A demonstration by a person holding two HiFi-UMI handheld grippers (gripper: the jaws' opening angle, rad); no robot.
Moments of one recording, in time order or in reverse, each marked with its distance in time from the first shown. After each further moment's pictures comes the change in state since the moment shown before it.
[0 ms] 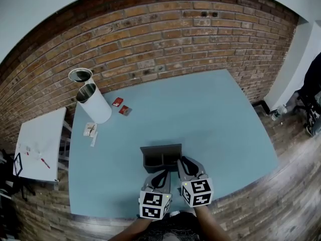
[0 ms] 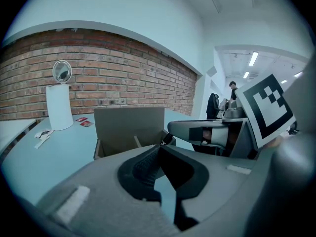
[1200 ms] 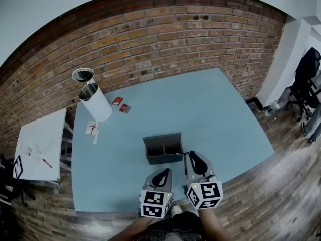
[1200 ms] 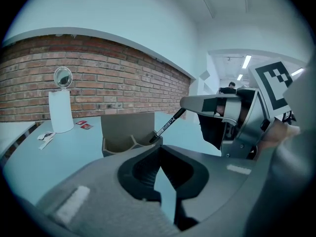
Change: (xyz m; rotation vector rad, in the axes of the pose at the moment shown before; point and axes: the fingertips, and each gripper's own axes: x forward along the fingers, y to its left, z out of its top) left arm -0.050 -0.020 0.000 0.021 -0.032 -0.053; right arm -0.082 0.019 0.059 0.004 -0.249 -0.123
